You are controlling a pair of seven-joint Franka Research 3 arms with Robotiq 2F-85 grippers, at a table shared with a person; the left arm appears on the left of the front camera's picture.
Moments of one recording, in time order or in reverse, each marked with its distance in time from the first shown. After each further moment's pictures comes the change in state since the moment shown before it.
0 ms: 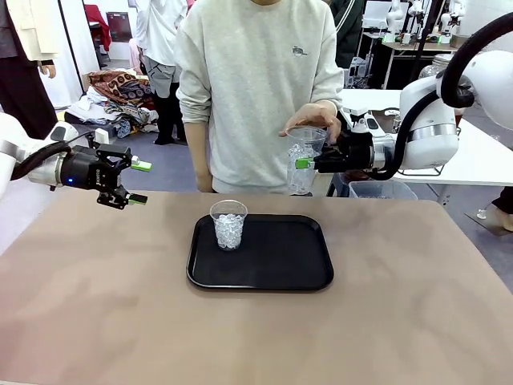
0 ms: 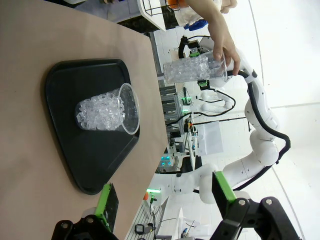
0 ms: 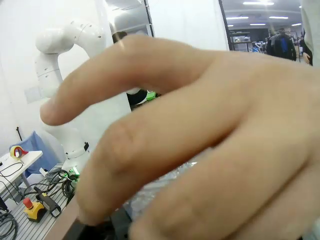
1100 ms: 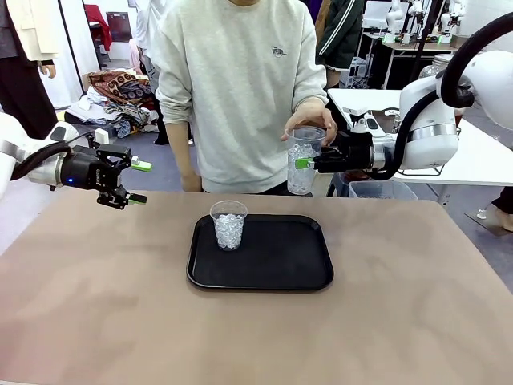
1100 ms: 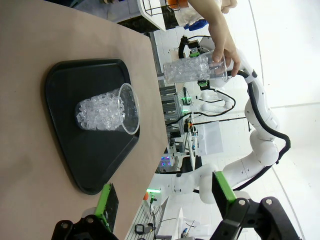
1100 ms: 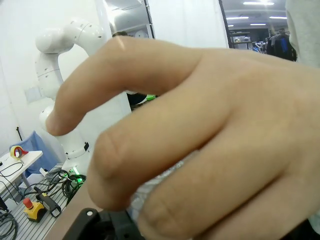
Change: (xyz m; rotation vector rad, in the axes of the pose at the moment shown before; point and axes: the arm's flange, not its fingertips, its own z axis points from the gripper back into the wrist) left arm 0.000 0.000 0.000 0.000 0.000 0.000; right arm 0.000 0.000 0.000 0.001 0.000 0.000
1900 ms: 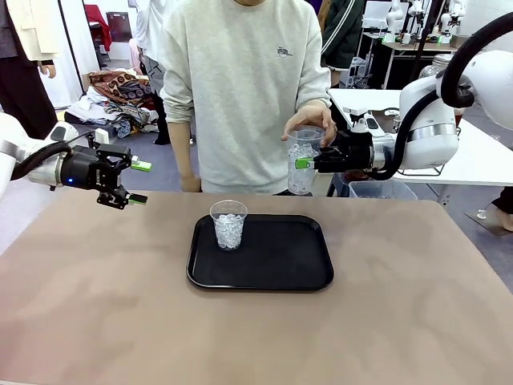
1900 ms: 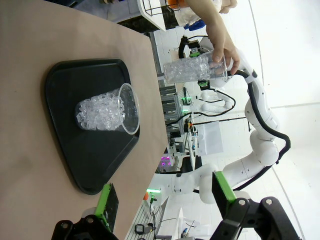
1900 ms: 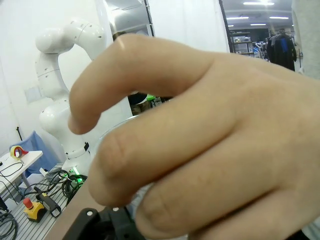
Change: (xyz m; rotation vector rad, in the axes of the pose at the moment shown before) left arm 0.000 0.000 0.000 0.000 0.000 0.000; right arm 0.000 0.000 0.000 0.000 0.000 0.001
